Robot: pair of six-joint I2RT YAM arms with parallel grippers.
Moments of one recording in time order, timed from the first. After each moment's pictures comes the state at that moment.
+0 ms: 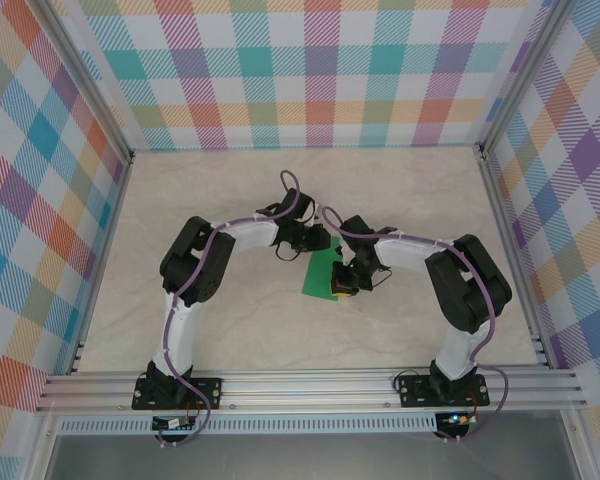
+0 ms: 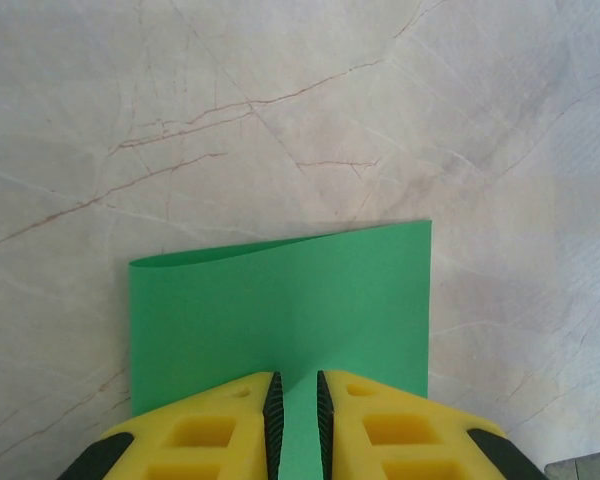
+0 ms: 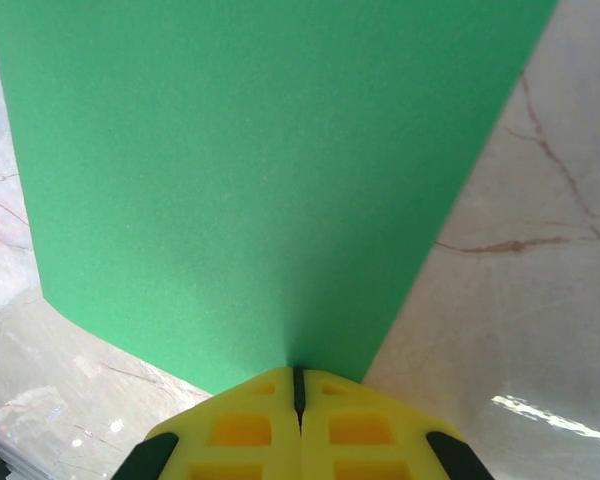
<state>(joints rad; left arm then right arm) -0.58 2.17 1.46 -0.24 0.41 -0.58 0.57 1.80 1.00 -0.60 -0.41 0.55</state>
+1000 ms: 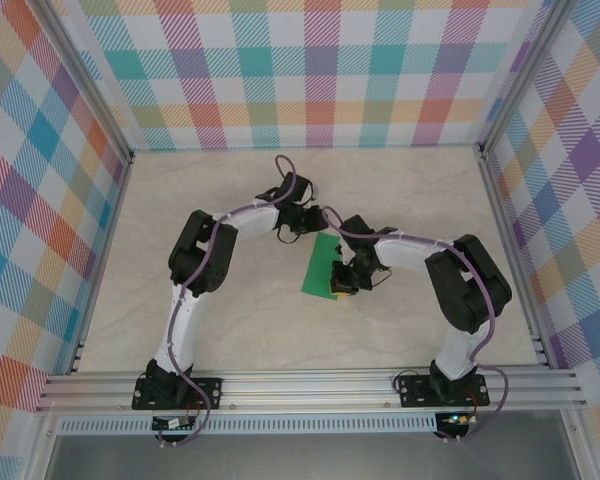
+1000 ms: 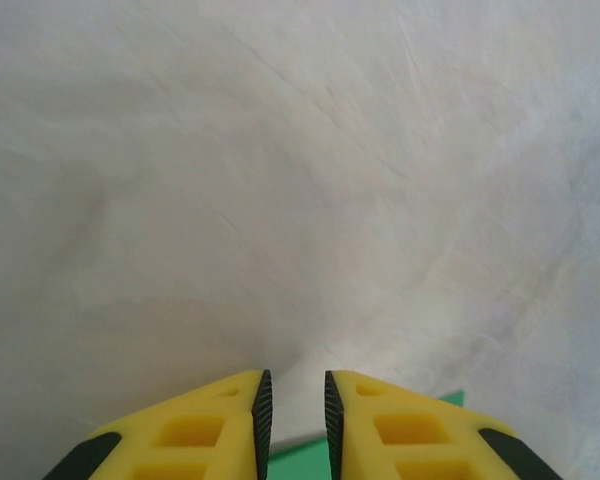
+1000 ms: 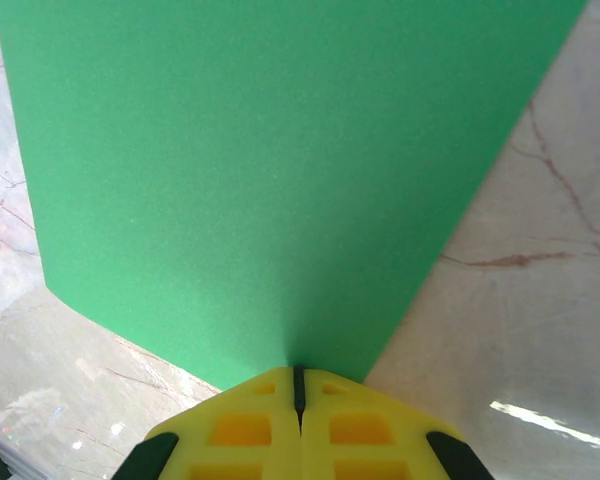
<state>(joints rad) -0.51 2.29 1.68 -0.31 0.36 -0.59 0.57 1.80 1.00 -0.59 -0.42 0.55</state>
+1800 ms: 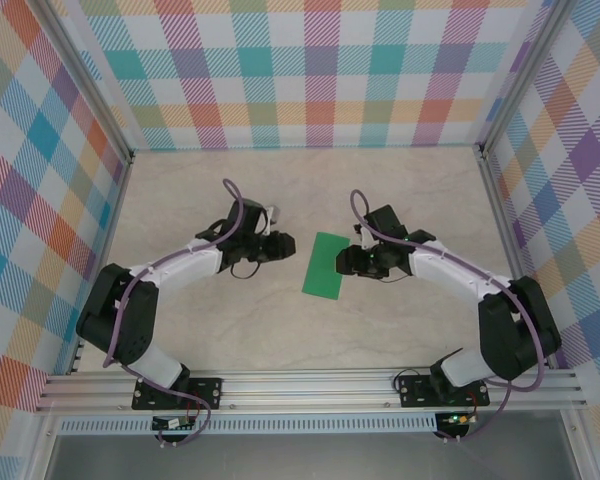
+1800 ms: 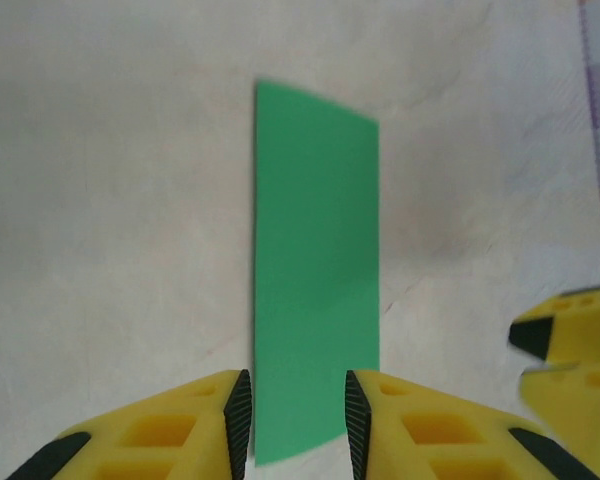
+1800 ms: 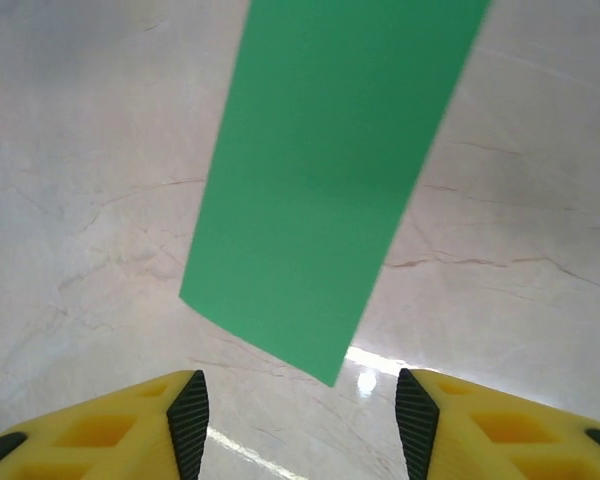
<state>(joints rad) -0.51 1.57 0.93 -0.20 0.38 -0.61 0.49 1.44 0.89 -0.52 -0.32 0.53</state>
